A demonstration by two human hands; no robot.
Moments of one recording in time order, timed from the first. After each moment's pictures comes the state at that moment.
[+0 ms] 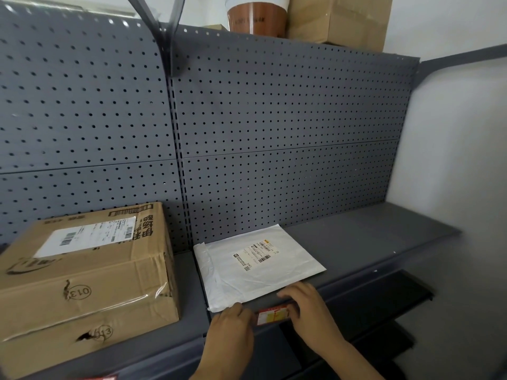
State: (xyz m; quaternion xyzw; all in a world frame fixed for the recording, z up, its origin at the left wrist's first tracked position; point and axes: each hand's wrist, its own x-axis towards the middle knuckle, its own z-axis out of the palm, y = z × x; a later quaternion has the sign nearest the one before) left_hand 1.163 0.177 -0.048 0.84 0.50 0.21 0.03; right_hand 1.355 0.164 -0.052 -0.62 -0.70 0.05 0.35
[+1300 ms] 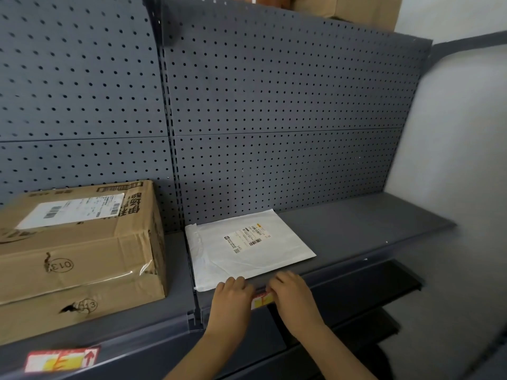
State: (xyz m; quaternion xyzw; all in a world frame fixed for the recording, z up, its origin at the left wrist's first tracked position) left_hand 1.199 0.193 -0.059 0.85 0.51 0.14 -0.04; right_hand 1.348 0.163 -0.048 -0.63 -0.75 -0.06 0.21
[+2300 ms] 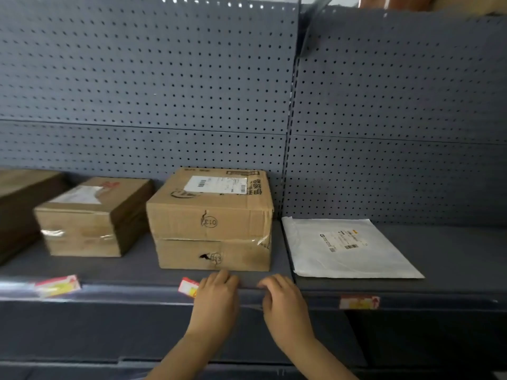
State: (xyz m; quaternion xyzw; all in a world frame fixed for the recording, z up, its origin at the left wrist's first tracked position) left_hand 1.004 0.115 -0.035 0.73 0.65 0.21 -0.03; right_hand 1.157 0.134 -0.049 -0.50 -0.79 0.06 0.34
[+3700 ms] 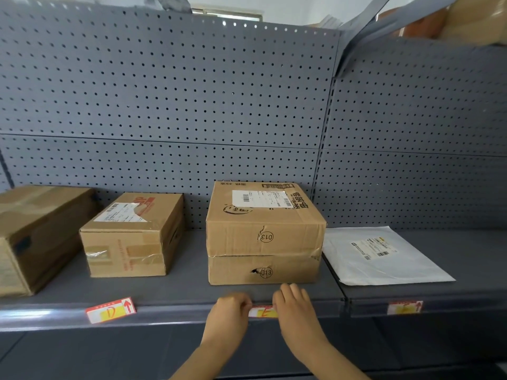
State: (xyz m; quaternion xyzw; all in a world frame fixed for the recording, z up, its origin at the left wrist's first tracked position) left_hand 0.888 0.121 -0.056 0.68 0.65 0.31 0.14; right_hand 1.046 0.121 -0.039 -0.55 -0.82 -0.11 0.11
